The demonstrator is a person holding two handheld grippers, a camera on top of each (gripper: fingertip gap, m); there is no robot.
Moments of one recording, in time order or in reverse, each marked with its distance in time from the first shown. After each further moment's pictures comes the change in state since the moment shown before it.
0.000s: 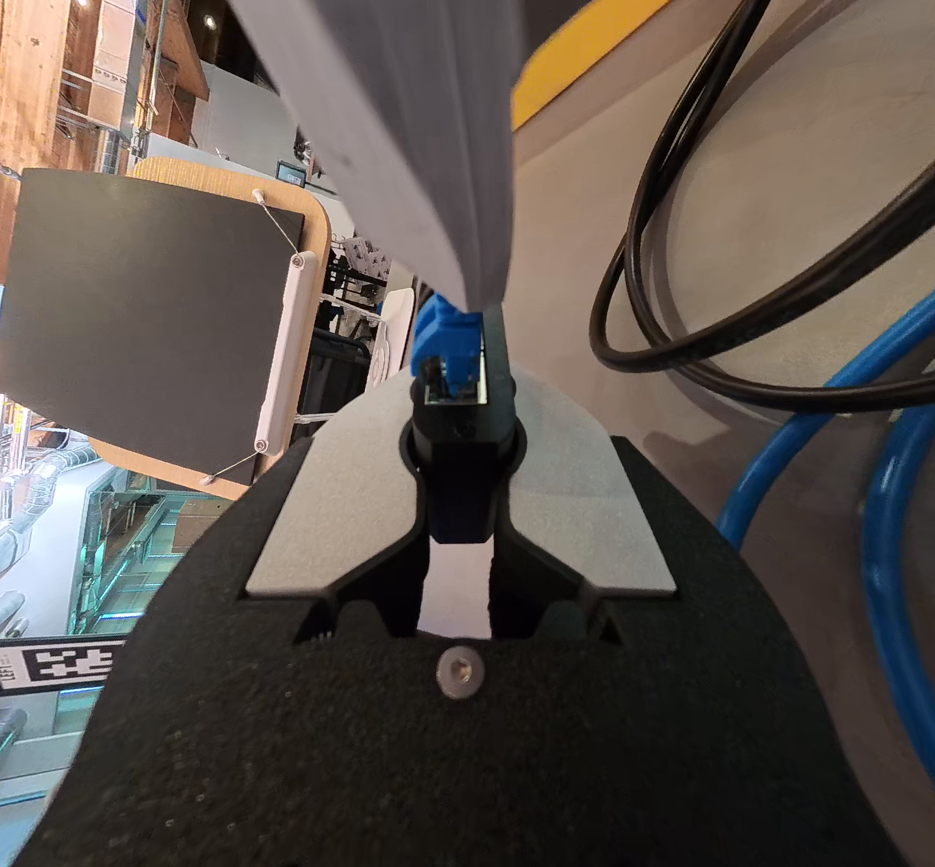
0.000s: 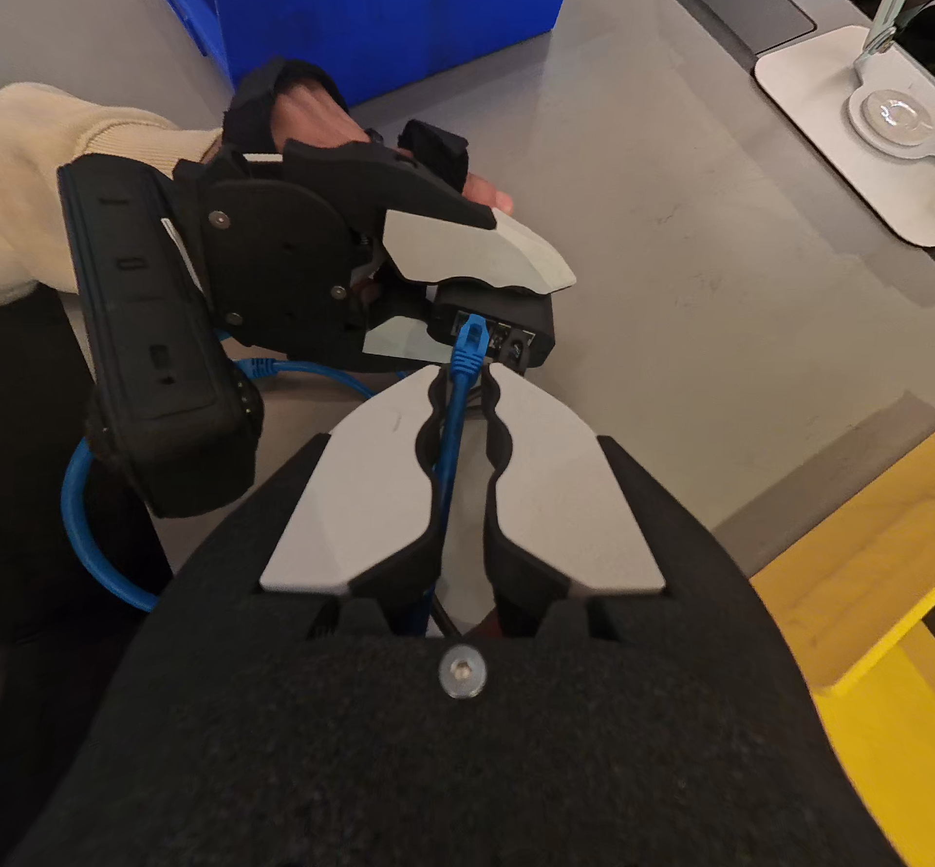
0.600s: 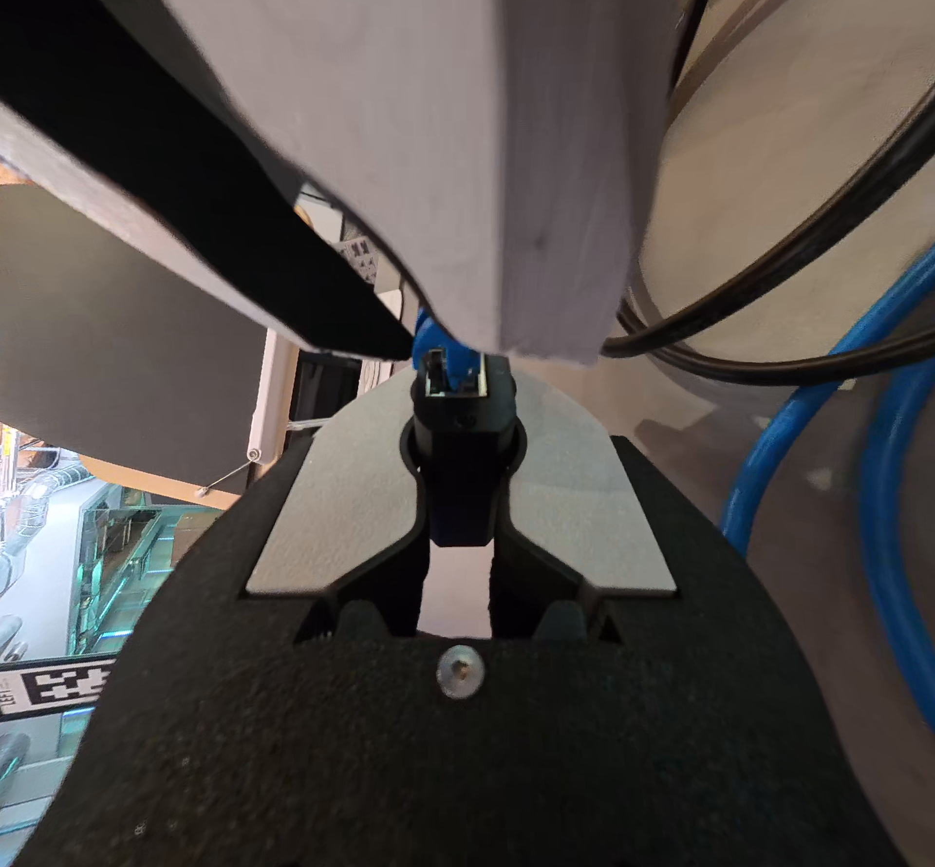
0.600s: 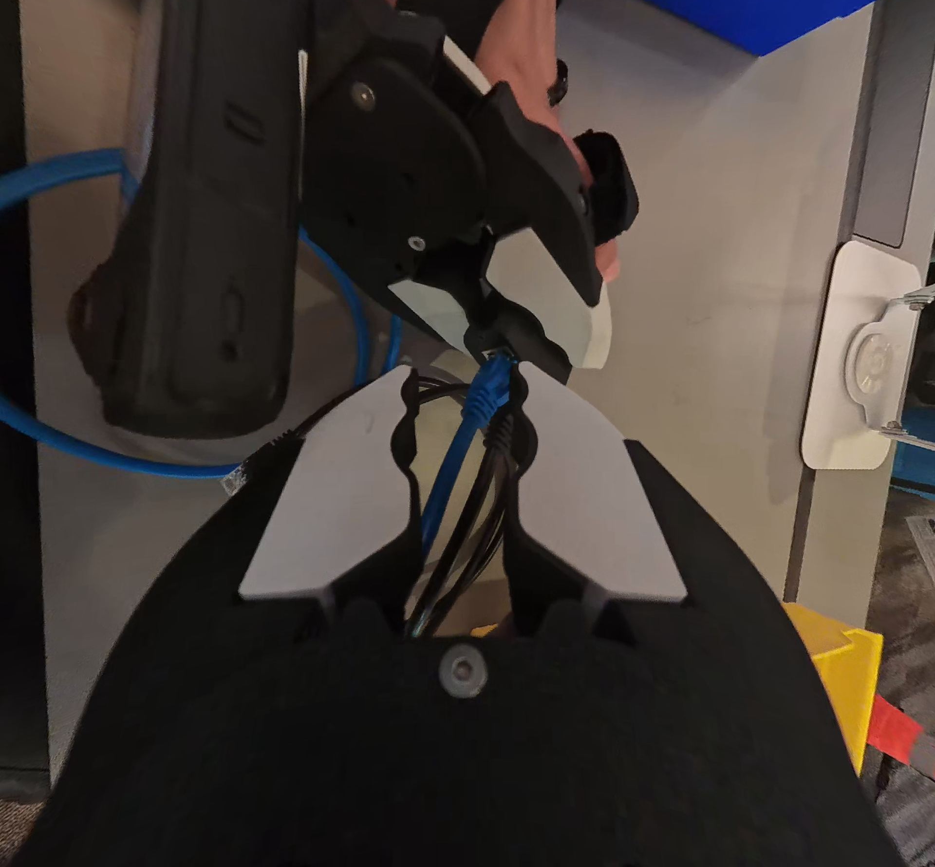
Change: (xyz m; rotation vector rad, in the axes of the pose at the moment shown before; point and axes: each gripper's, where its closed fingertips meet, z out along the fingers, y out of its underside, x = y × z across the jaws) left arm 0.006 0.001 -0.001 -0.001 0.037 0.031; right arm -0.008 0.002 0.011 -0.248 -0.146 -0.654
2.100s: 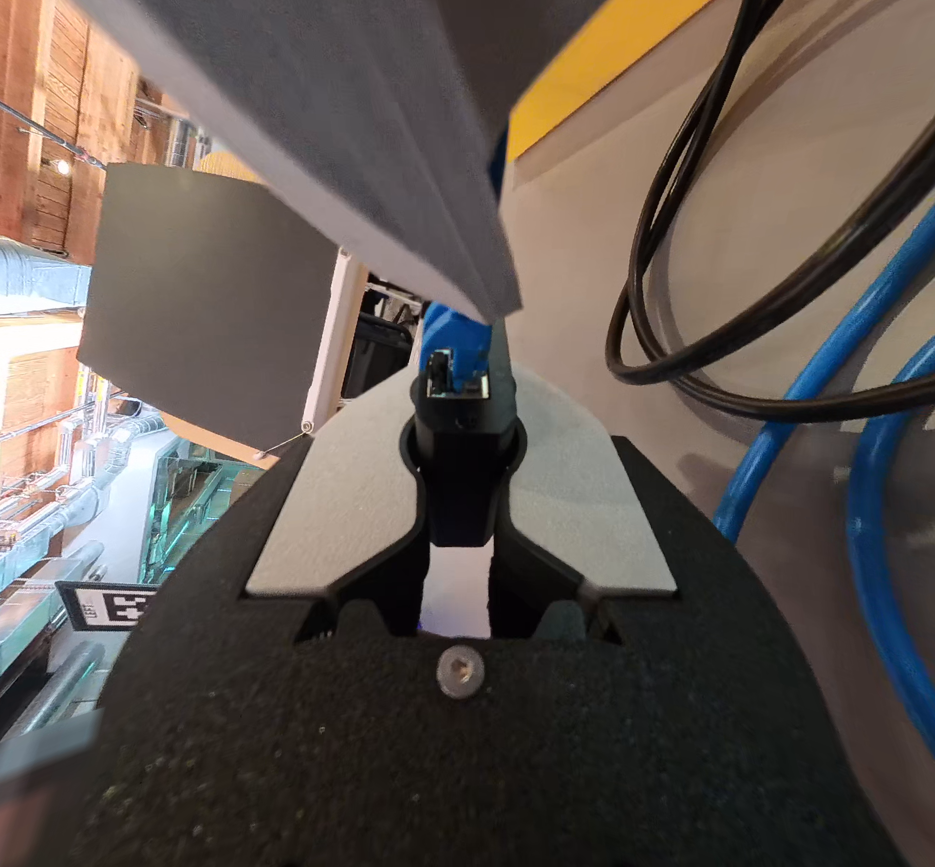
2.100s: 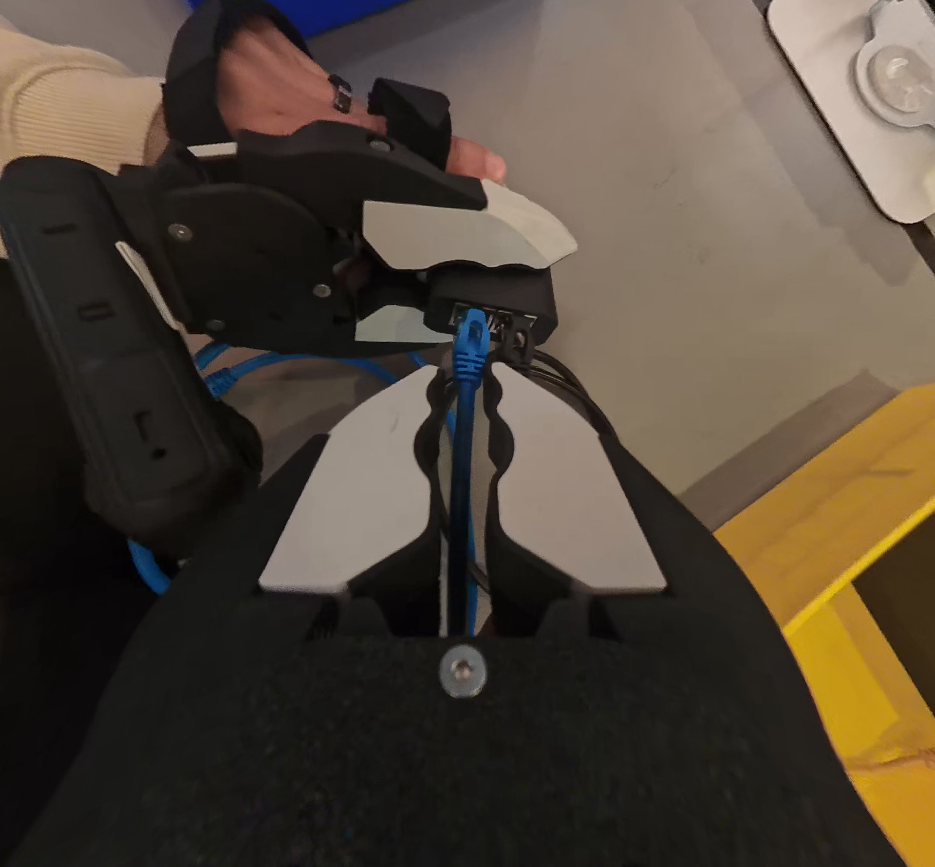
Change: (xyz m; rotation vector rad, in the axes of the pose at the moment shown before) left arm -0.017 -0.003 -0.003 -0.036 -0.145 -0.012; right arm 0.006 0.009 -0.013 0.092 0.147 0.620
